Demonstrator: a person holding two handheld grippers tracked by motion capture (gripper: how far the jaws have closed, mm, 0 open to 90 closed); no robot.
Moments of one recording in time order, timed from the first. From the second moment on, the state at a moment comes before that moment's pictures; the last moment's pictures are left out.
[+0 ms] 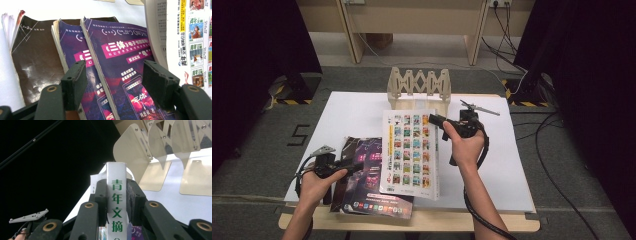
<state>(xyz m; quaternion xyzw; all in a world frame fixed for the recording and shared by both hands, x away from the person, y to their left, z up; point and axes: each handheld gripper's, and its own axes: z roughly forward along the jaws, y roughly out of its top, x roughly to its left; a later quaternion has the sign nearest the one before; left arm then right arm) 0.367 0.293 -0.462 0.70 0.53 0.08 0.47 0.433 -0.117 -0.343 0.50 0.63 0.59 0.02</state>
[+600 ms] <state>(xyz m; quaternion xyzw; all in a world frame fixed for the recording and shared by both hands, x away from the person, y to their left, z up) 0.364 0.296 -0.460 0.70 0.53 0.08 0.48 0.435 -0.124 -0.329 0.50 0.62 0.60 0.04</state>
